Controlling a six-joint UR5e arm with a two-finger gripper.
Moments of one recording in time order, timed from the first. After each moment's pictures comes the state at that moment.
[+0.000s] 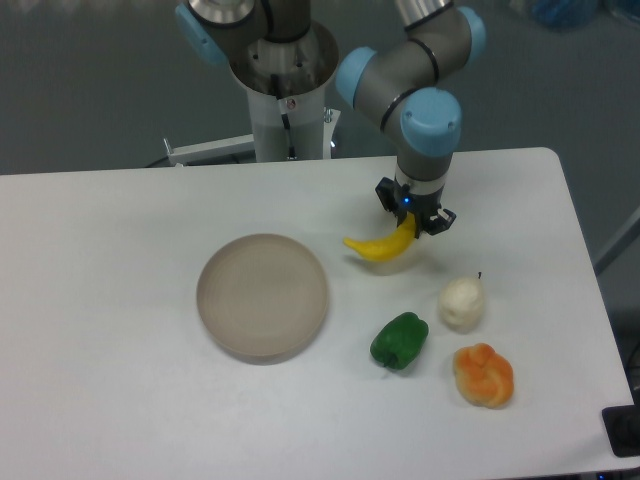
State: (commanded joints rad) arm 2.50 -1.88 -2.01 -0.84 1.64 1.25
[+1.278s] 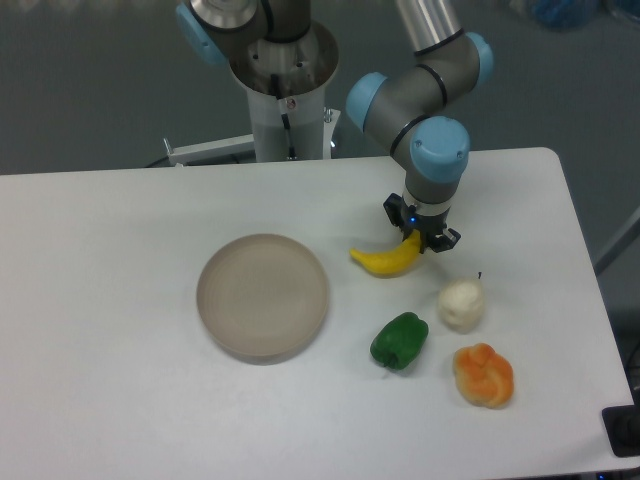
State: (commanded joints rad) arm 2.50 -1.91 -1.98 -0.83 1.65 1.35
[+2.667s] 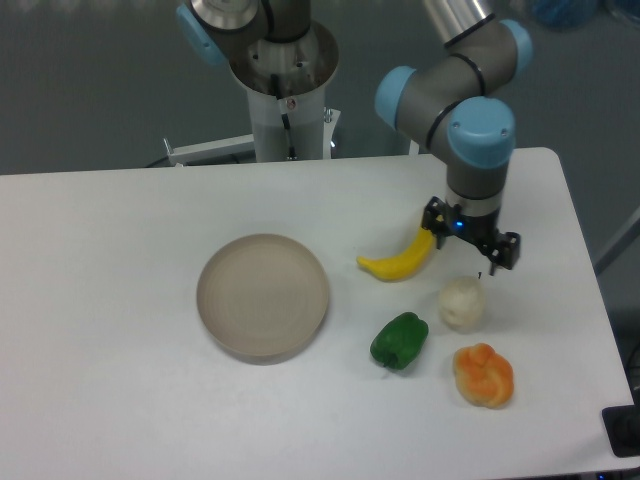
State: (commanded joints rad) arm 2.51 -1.98 -1.64 -0.84 1.64 1.33
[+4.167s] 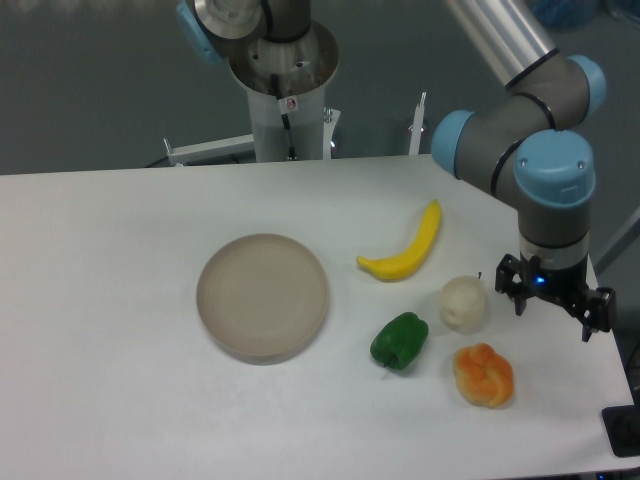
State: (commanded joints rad) arm 2.45 -2.15 -1.33 -0.84 1.65 1.27
